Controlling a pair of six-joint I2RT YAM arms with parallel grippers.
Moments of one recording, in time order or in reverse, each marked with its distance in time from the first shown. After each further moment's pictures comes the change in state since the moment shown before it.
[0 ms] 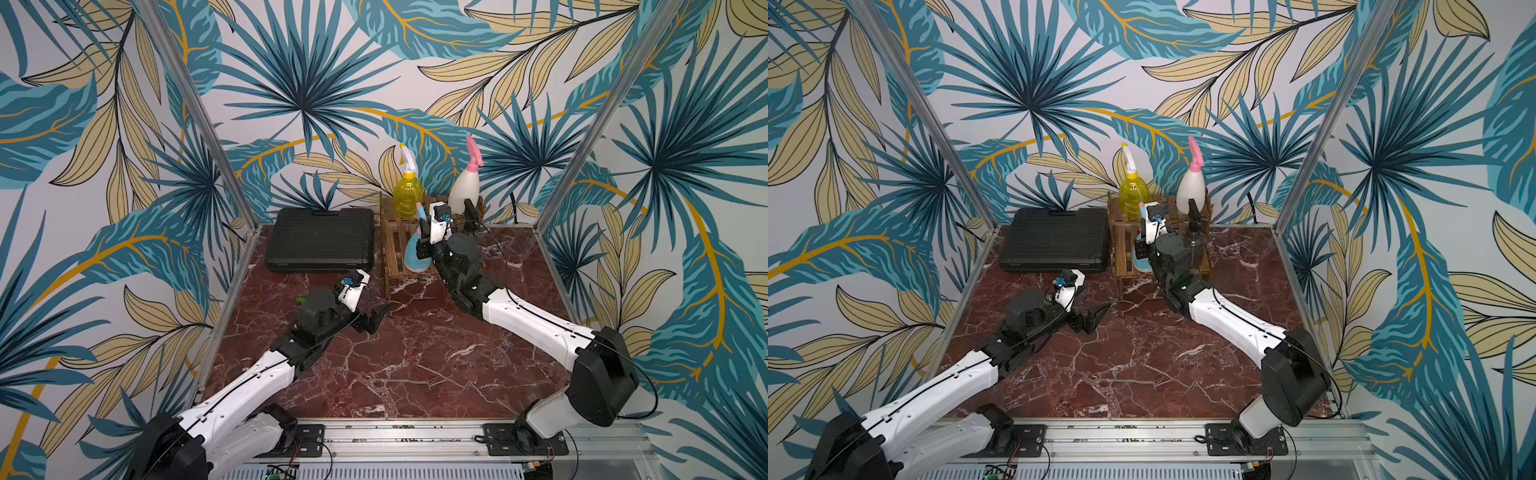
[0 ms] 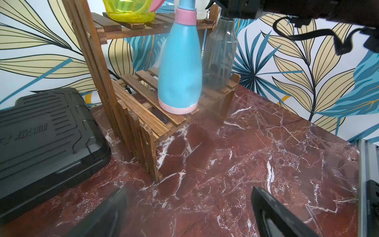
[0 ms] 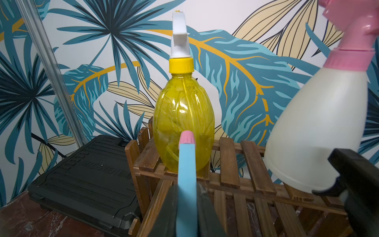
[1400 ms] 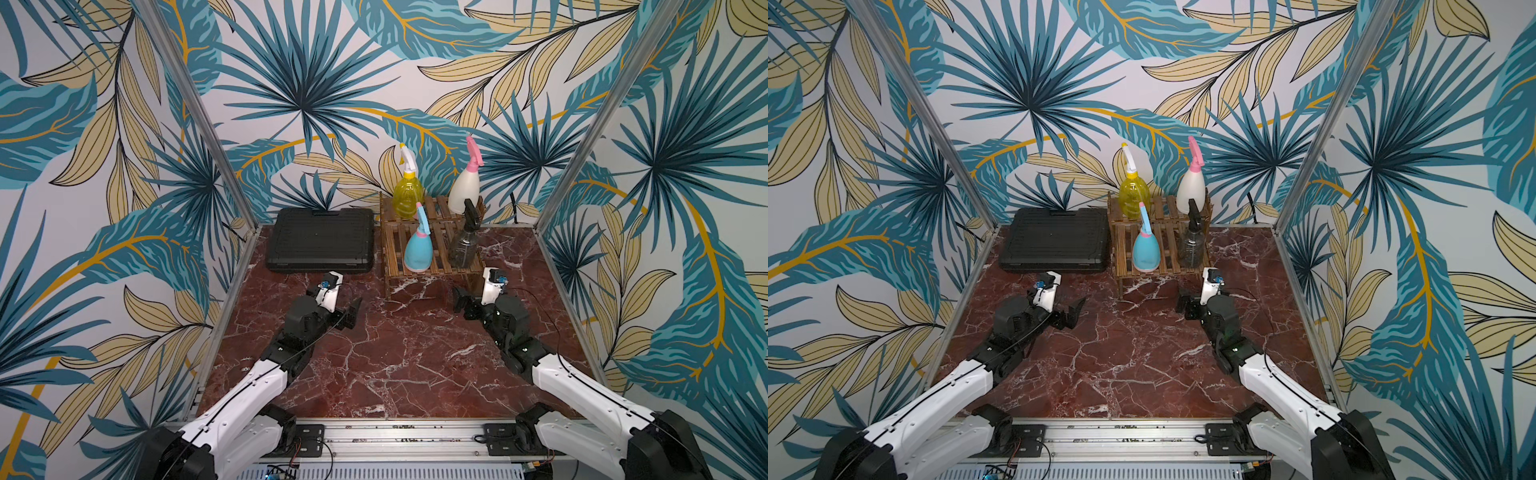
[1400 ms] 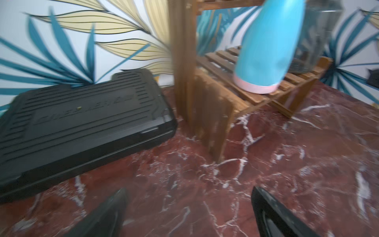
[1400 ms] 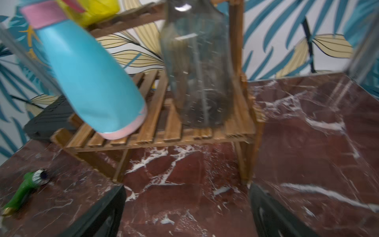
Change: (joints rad) left arm 0.221 -0.066 -0.160 0.069 -0.182 0.051; right arm -0.259 -0.543 -0.765 -0.080 -0.169 0.333
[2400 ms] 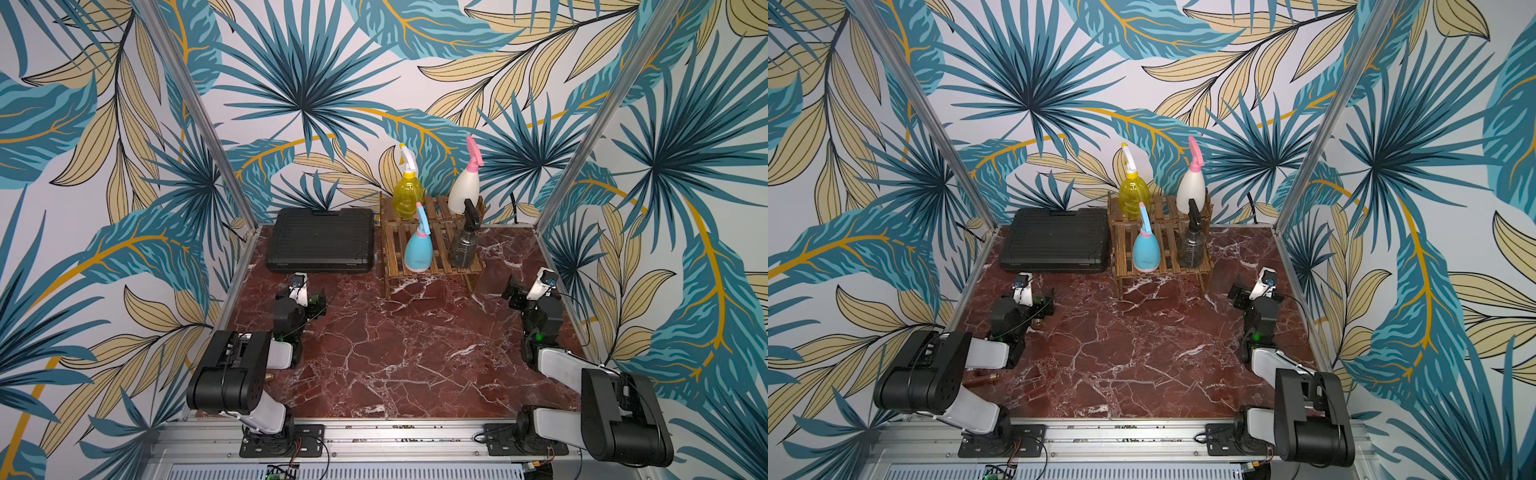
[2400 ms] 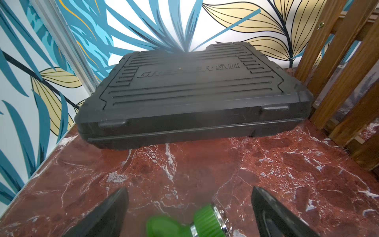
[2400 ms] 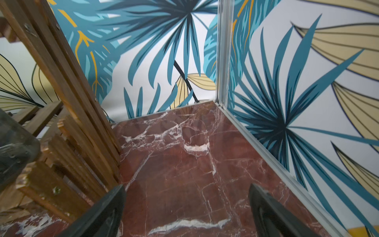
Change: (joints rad) left arm 0.309 0.604 -0.113 0.751 -0.032 0.069; right arm -0.503 0.293 -0.113 0.588 -0.060 -0.219
